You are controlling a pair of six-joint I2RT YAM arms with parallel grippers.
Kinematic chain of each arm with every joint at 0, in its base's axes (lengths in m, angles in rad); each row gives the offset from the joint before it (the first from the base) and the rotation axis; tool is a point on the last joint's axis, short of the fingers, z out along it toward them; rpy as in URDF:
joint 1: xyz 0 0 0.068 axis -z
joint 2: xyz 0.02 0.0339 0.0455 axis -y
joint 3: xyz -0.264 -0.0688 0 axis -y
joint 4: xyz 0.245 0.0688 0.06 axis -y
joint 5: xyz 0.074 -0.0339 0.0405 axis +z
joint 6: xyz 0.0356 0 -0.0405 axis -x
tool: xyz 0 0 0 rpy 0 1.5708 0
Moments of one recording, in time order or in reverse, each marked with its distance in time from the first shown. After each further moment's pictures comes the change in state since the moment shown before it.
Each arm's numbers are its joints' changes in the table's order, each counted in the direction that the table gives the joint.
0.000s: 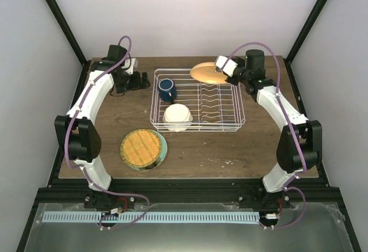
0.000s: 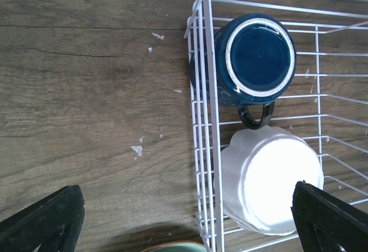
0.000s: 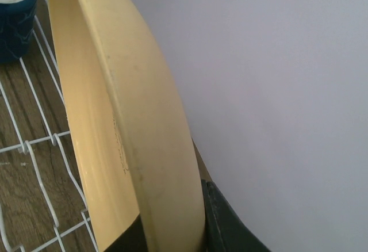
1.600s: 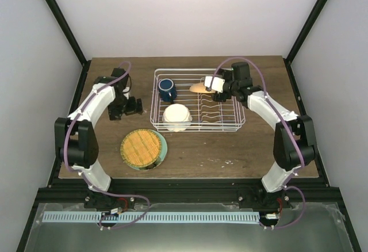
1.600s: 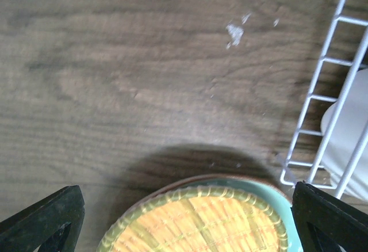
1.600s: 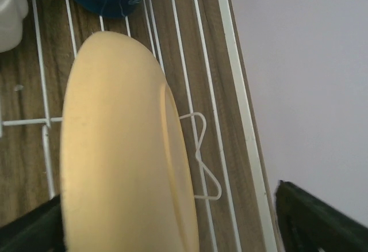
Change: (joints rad) left arm -0.001 0.051 -0.289 -0.109 0.157 0.133; right arm -0.099 -0.059 -0.105 -0.050 -0.018 0.203
